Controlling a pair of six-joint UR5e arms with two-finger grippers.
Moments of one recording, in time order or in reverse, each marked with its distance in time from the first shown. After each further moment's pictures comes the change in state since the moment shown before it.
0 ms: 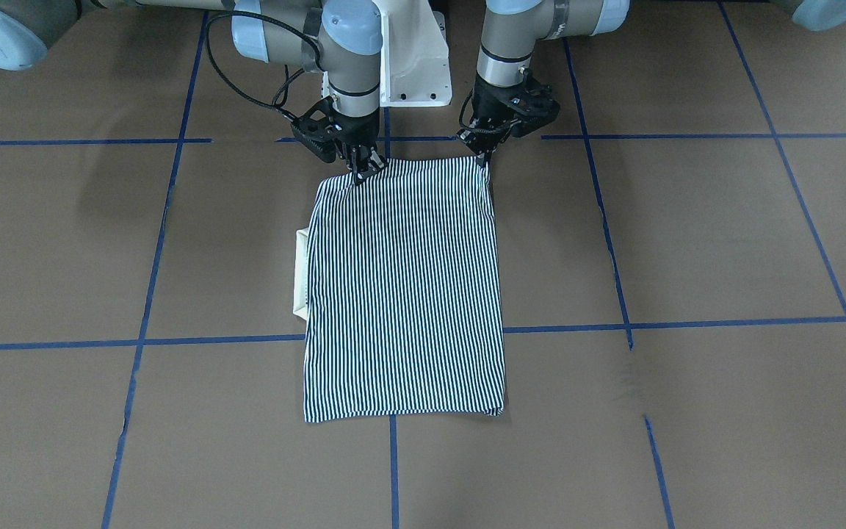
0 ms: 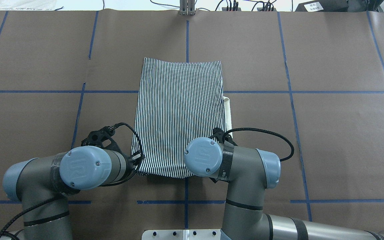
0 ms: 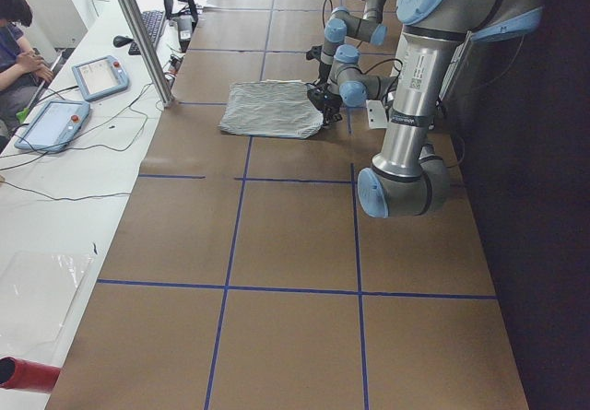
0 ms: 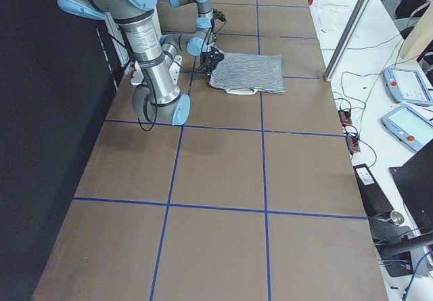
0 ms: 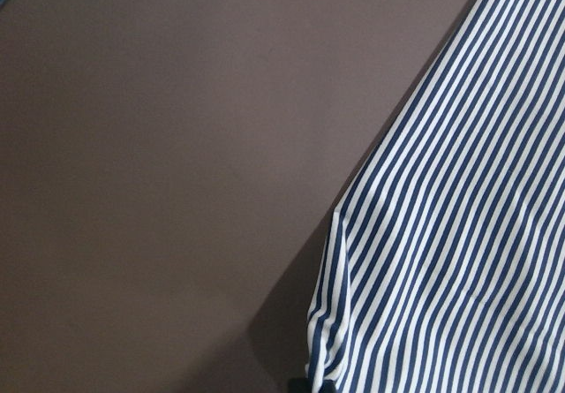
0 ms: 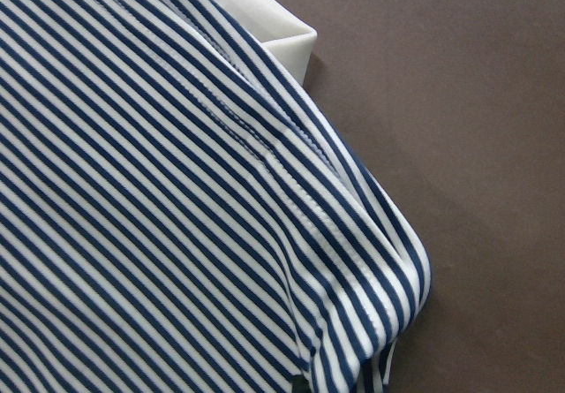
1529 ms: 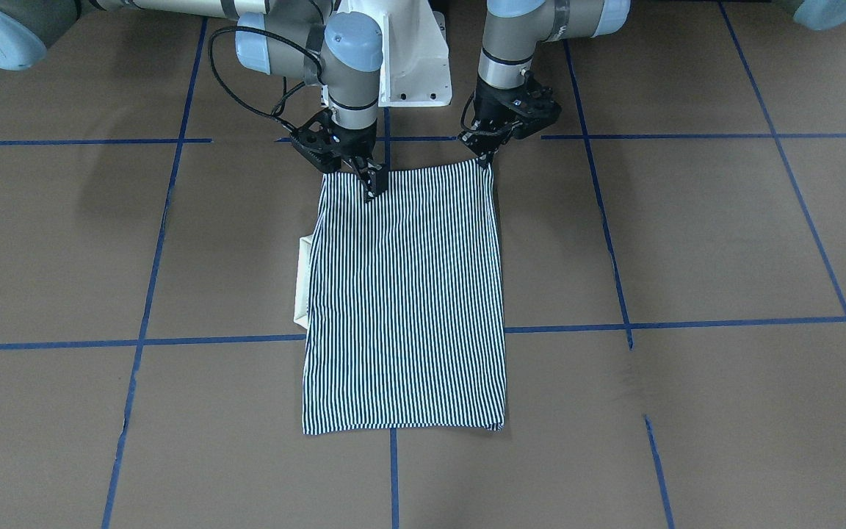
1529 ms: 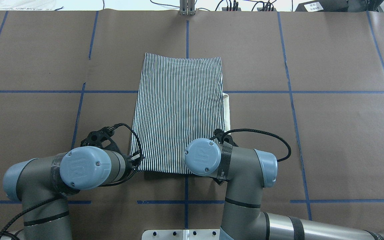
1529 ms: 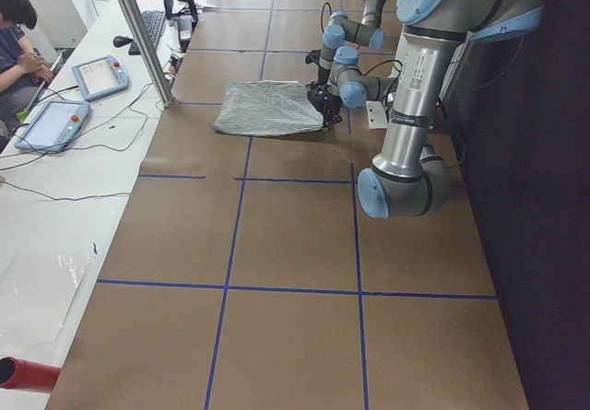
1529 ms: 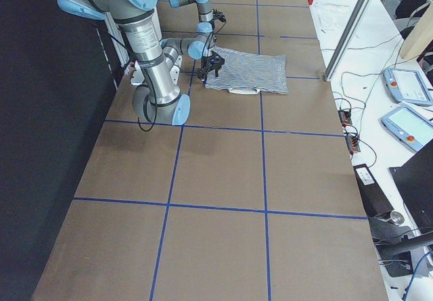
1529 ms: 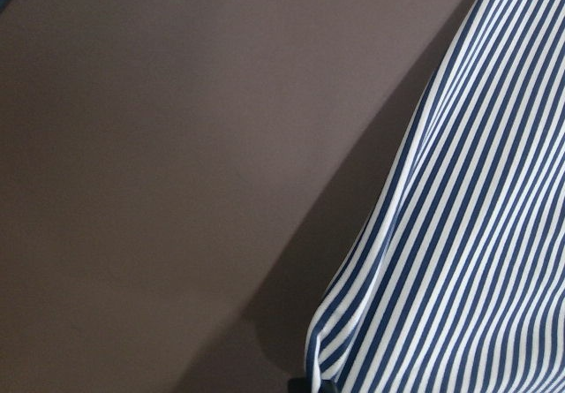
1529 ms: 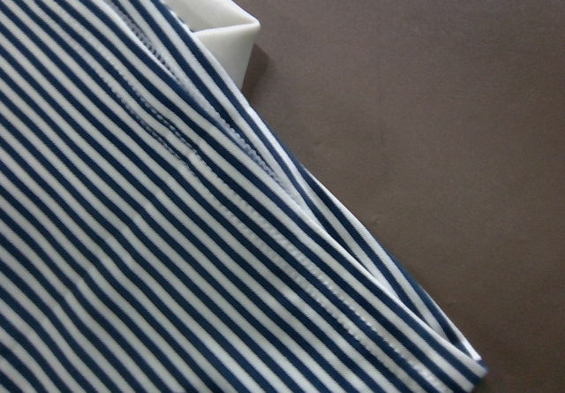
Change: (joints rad) left arm 0.000 0.004 0.013 -0.002 0.000 0.000; right arm 0.000 0.005 -0.066 0.009 -0.002 0.002
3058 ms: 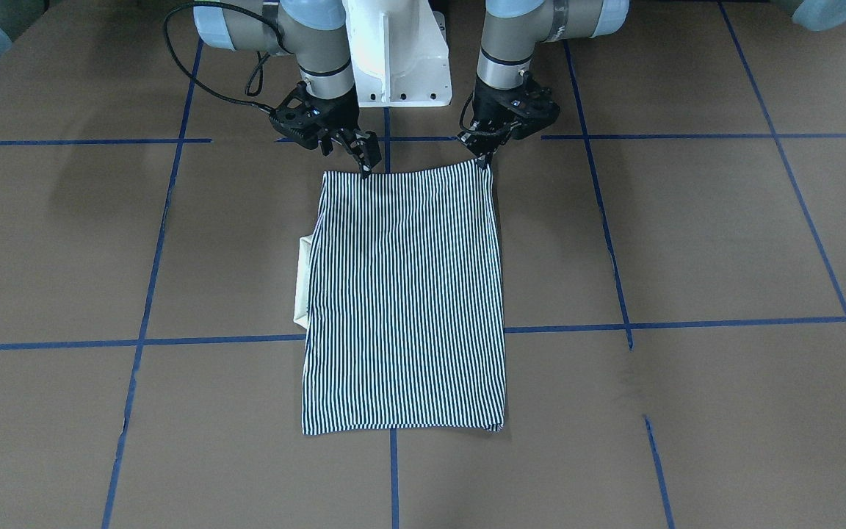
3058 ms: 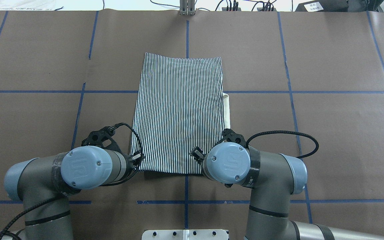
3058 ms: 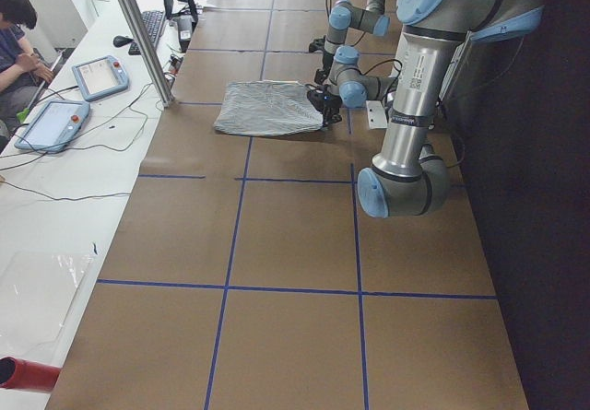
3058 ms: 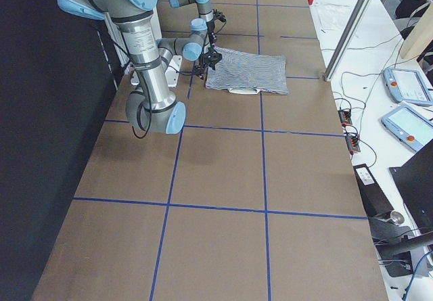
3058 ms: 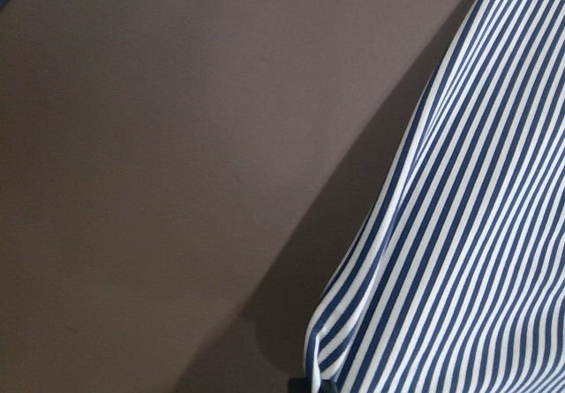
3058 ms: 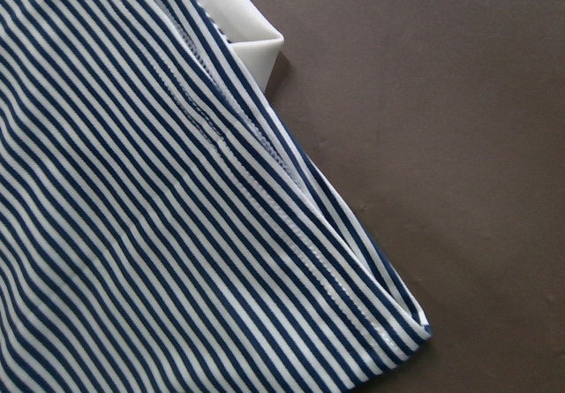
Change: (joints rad) left arm -0.001 -0.006 0.003 0.000 0.000 0.000; right arm -0.003 -0.096 0.148 0.086 -0.005 -0.069
